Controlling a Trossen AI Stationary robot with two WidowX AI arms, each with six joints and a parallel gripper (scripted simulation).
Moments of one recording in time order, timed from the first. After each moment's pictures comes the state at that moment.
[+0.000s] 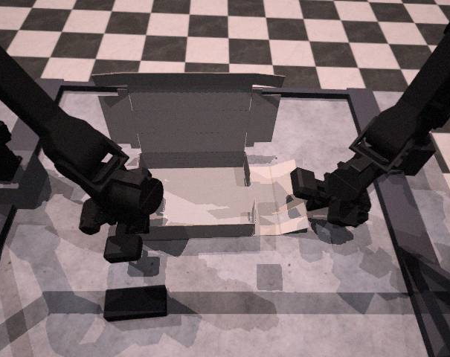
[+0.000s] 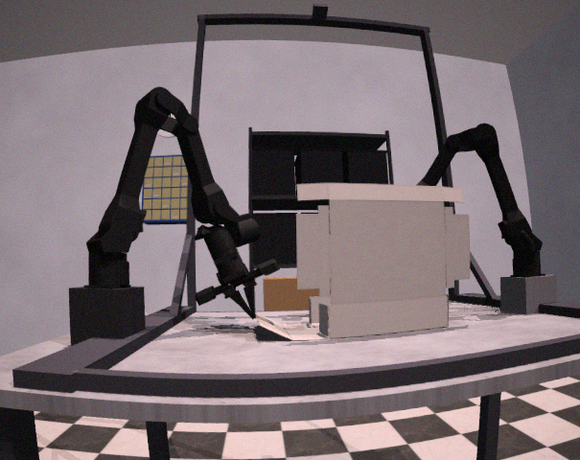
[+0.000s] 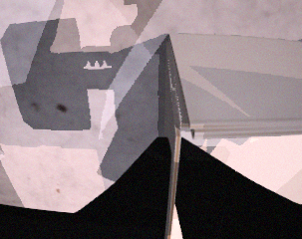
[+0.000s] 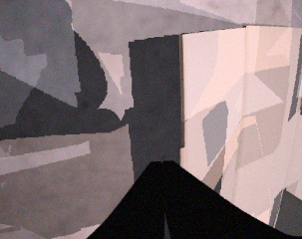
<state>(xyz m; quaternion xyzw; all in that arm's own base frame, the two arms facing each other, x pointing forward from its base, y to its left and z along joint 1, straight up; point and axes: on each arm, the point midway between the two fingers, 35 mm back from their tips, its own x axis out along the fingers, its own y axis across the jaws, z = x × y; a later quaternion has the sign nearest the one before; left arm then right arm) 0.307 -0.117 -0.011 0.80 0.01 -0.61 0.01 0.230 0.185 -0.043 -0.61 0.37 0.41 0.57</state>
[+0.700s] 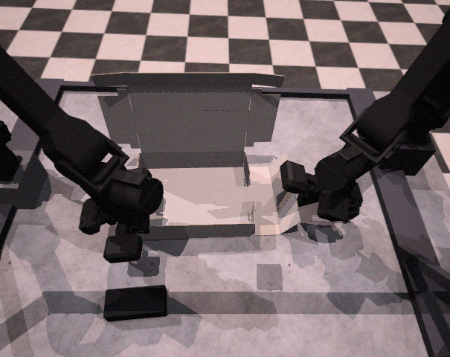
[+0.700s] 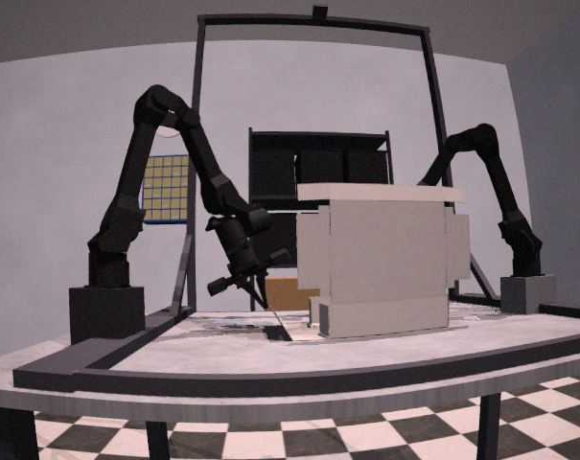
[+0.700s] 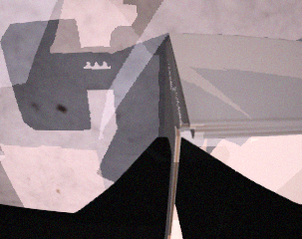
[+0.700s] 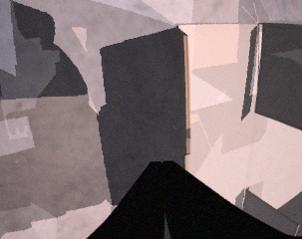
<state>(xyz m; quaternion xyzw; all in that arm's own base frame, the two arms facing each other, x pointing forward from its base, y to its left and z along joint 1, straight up) 0.307 -0.117 -0.011 0.79 0.01 -0.61 0.01 0.256 0.187 -0.023 -0.61 0.37 0.40 0.58</state>
